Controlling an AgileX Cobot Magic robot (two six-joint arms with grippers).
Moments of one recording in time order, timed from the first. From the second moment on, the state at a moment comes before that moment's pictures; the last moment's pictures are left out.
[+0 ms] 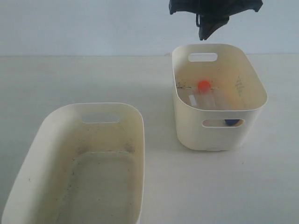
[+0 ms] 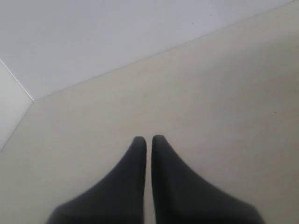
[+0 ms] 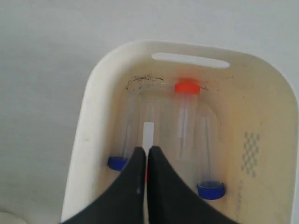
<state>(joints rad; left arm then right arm) -0.08 0.00 0.00 0.39 0.34 -0.03 0.29 2.00 -1.98 -0.06 1.22 0.27</state>
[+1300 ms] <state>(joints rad) -0.08 0.00 0.00 0.39 0.34 -0.03 0.21 2.20 -1.81 0.10 1.22 0.27</state>
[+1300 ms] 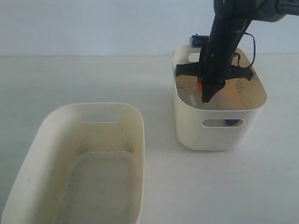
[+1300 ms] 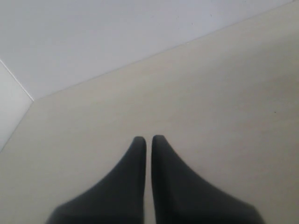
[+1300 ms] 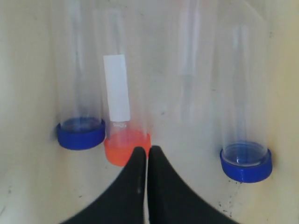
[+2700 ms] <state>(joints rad) -0.08 0.00 0.00 0.39 0.34 -0.03 0.21 2.23 -1.81 0.06 1.20 0.08</state>
